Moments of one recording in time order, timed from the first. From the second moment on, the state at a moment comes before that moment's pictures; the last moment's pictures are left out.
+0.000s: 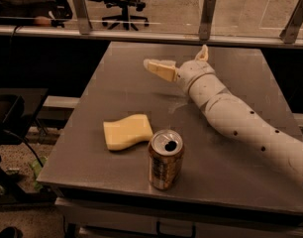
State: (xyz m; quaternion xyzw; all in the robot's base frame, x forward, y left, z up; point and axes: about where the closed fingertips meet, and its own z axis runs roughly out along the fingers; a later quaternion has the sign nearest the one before) arm 0.705 -0.088 0.921 -0.14 0.64 0.14 0.74
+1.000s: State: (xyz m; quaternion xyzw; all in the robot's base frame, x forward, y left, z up) arm 0.684 -0.117 1.074 -0.18 0.58 0.21 0.77
